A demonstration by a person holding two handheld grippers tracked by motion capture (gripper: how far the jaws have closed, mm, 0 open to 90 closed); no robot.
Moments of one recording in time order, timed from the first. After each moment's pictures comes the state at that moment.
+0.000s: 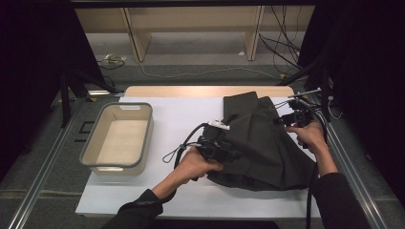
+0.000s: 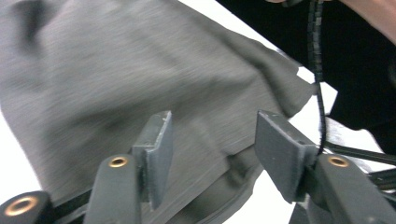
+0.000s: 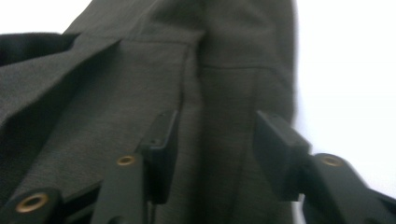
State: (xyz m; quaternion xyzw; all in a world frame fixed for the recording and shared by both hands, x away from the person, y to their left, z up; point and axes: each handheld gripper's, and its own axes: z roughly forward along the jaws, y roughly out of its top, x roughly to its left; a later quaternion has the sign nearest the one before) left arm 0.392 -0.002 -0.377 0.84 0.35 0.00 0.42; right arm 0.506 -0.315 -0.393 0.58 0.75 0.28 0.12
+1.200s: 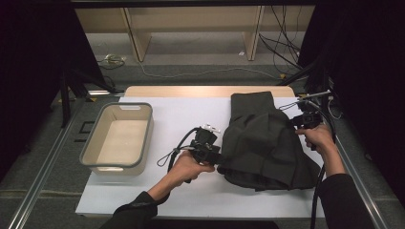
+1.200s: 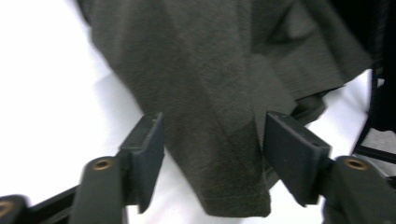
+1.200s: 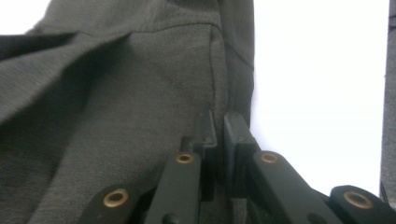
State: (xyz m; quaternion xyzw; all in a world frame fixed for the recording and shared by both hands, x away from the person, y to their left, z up) left arm 0.399 0.006 -0.404 0.84 0.37 -0.01 0.40; right arm 0.504 -0.344 -0.399 0.61 0.74 0.26 0.12
